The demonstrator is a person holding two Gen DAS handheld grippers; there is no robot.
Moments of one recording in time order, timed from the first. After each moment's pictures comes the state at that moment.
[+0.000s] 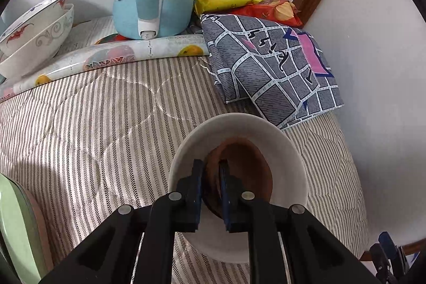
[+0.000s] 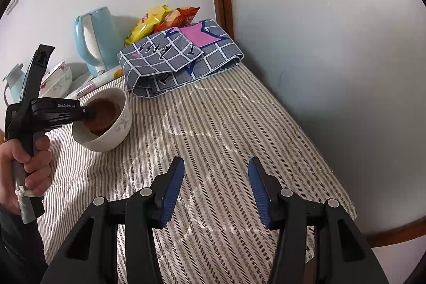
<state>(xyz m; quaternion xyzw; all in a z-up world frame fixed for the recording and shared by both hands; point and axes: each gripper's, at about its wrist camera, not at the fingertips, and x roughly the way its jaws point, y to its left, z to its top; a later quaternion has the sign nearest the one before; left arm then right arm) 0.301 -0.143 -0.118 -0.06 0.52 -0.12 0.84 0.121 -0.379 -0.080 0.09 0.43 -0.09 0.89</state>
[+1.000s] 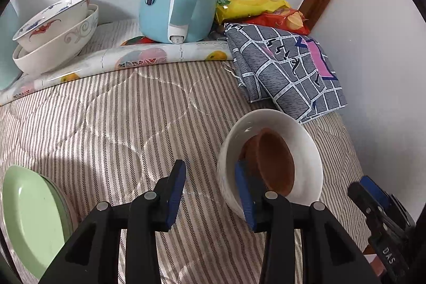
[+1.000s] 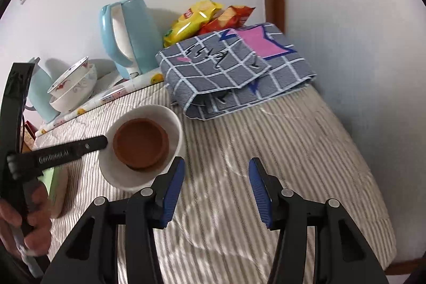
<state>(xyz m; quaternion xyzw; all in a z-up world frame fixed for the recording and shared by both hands) 0.287 -0.101 -0.106 -0.06 0.51 -0.11 0.85 0.214 -0.317 -0.088 0.09 0.43 -0.01 0.90</state>
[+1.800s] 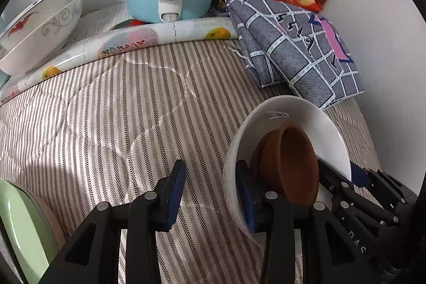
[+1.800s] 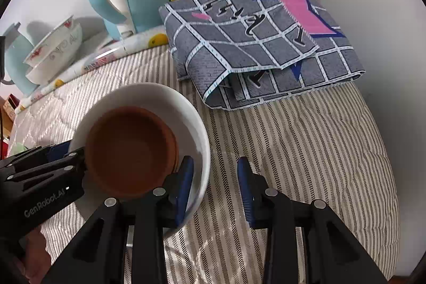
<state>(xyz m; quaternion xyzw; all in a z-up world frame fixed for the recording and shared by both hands) 0.309 -0.121 -0.137 -0.03 0.54 -0.11 0.83 0.289 -0.276 -0.140 0.03 0.53 -0.01 0.85</state>
